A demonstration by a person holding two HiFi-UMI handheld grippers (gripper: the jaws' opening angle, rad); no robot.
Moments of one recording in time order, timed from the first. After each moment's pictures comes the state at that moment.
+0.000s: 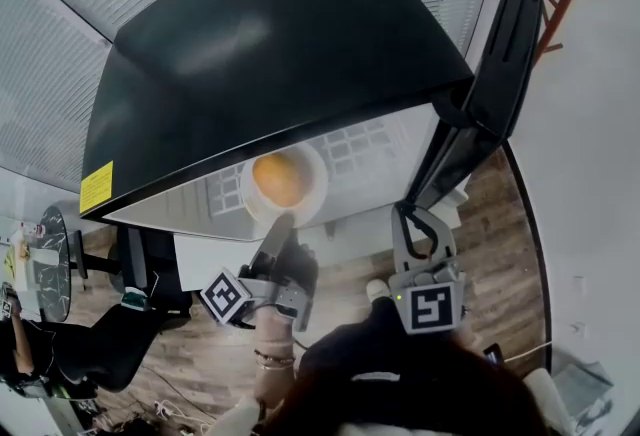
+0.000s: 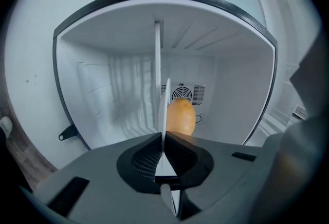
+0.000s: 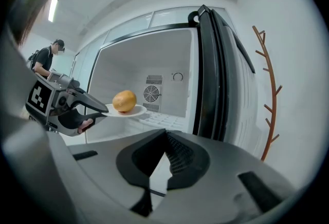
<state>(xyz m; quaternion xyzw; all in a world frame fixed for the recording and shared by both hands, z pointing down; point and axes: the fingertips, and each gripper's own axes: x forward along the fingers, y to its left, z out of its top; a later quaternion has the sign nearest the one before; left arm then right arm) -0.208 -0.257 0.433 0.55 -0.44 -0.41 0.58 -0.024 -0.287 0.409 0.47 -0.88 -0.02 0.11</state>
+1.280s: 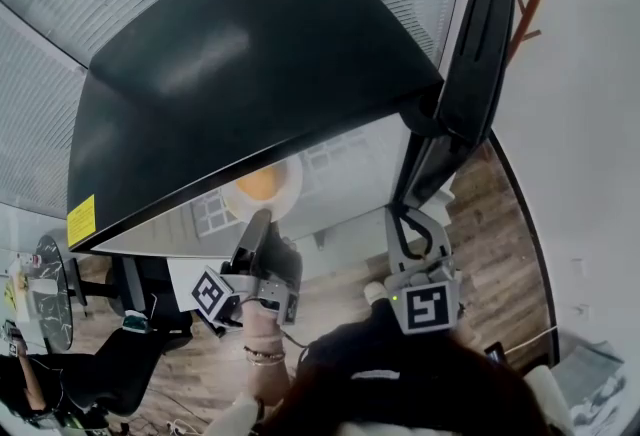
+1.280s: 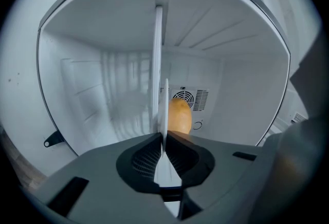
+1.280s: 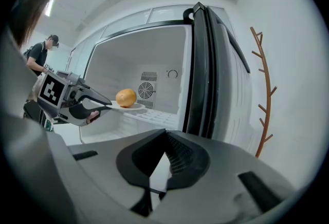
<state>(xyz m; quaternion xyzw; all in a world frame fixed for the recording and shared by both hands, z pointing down) -0.222 -0.290 0.431 0.54 -0.42 -0.43 0.58 -0.009 -0.294 0.417 0.49 -0.86 -0.01 0.13</state>
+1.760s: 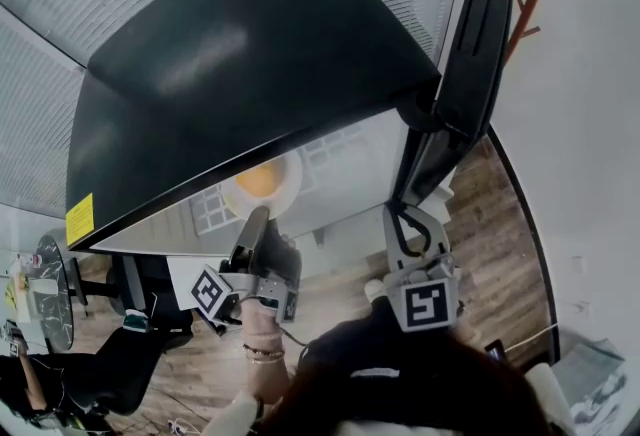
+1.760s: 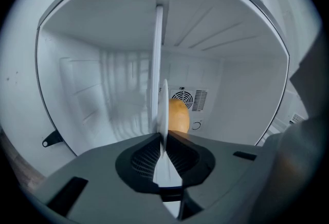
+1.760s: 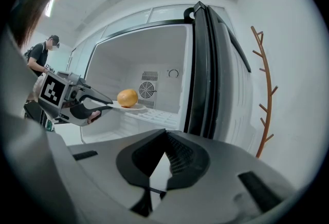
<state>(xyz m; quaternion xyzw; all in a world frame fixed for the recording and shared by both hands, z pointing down) -0.222 -0.291 0.431 0.55 -0.41 -0.44 0.58 -0.011 -0.294 0.417 0.49 -0.86 -0.01 0.13</state>
